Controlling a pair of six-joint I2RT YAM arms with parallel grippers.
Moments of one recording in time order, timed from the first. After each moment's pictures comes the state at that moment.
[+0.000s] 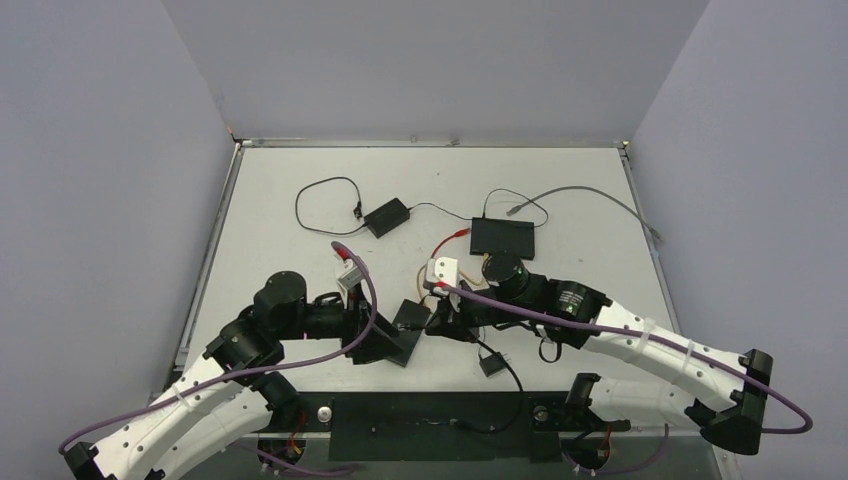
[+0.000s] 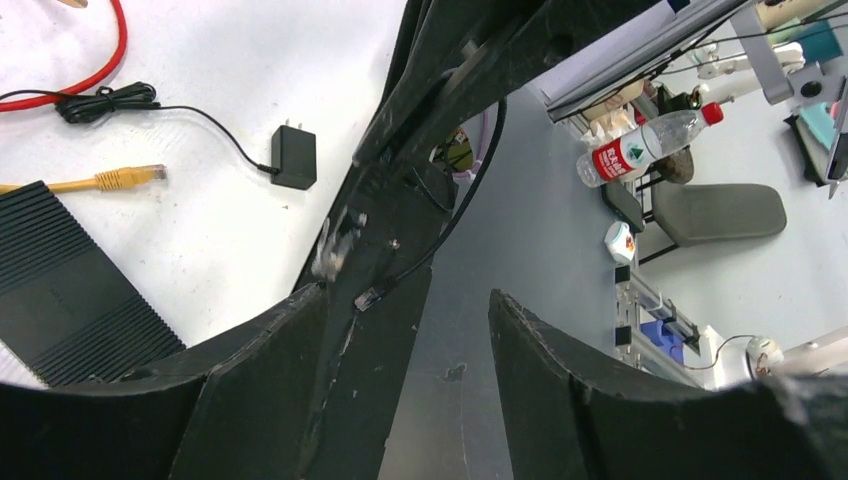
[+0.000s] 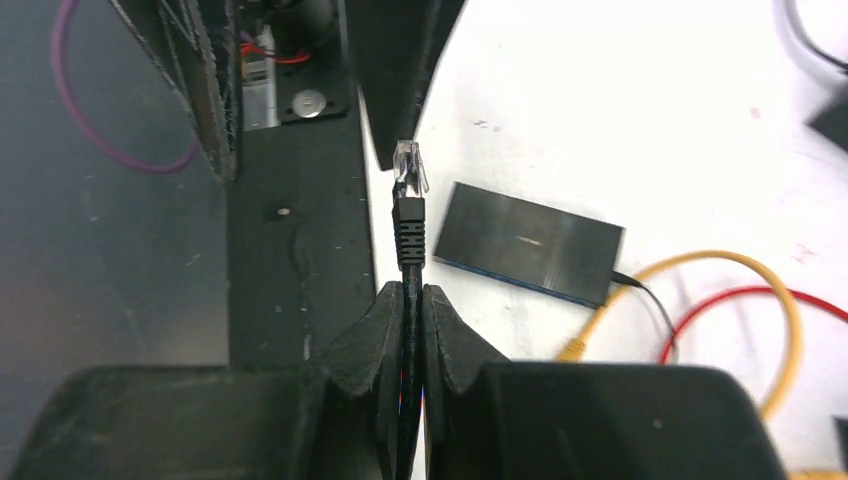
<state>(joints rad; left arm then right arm) -0.78 0.60 0.65 -0.33 0.66 -0.54 1.05 1.06 0.99 -0.47 -0.46 -0.11</state>
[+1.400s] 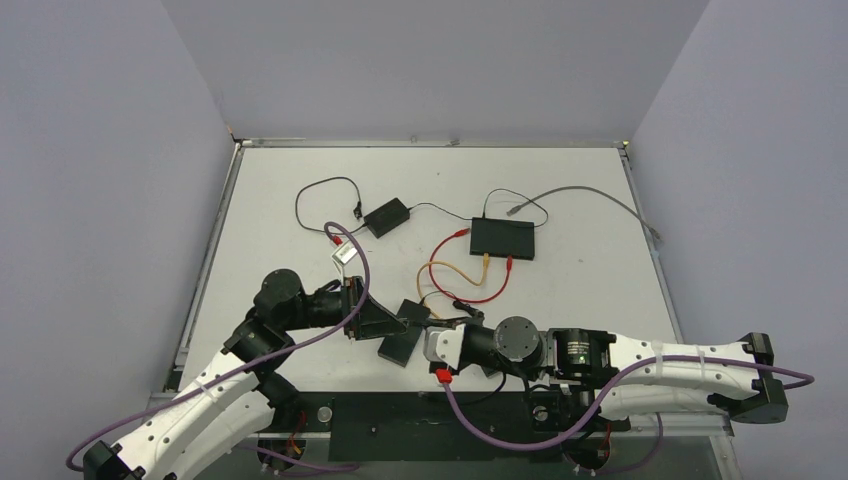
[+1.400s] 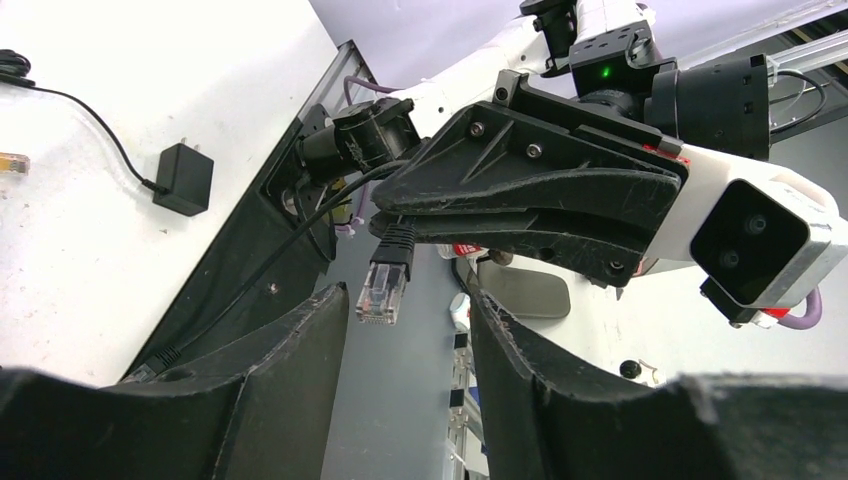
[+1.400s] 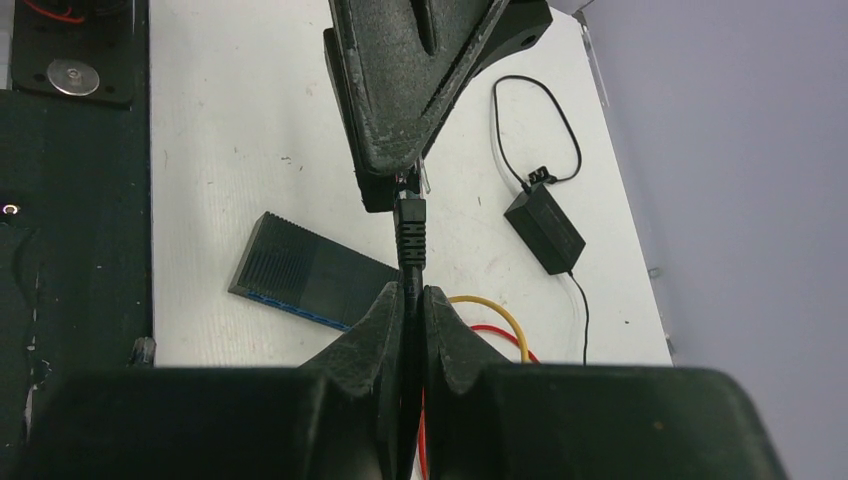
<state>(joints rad) -0.64 0.64 0.49 0.09 0.79 -1.08 1.45 0.88 0.78 -0.20 0.25 -0.54</state>
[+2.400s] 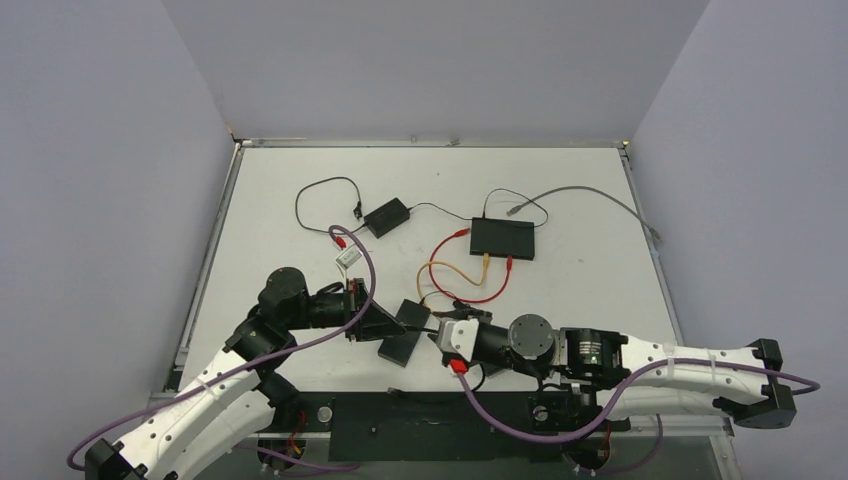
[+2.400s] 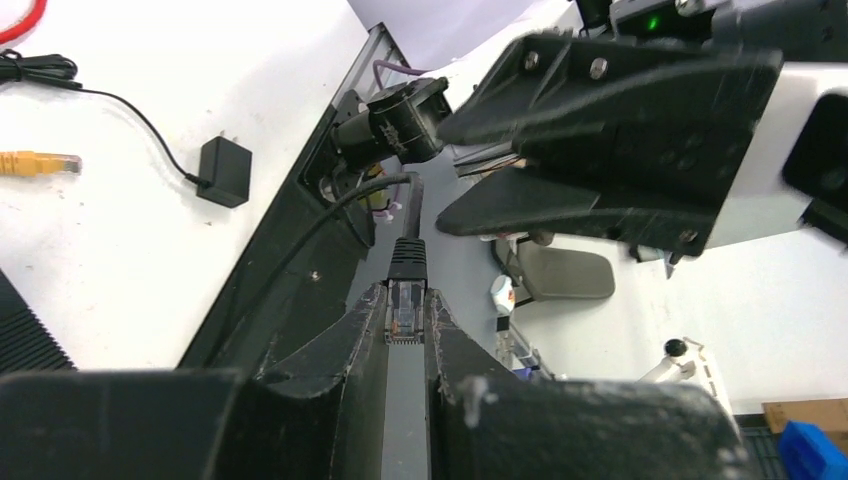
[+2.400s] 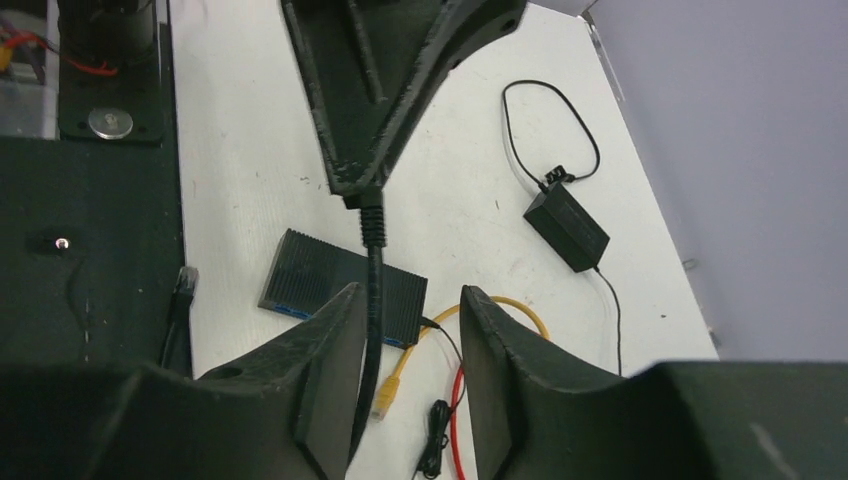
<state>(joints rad) -0.63 0.66 0.49 0.05 0.82 -0.97 1.44 0.84 0.76 -0.20 0.23 -0.47</state>
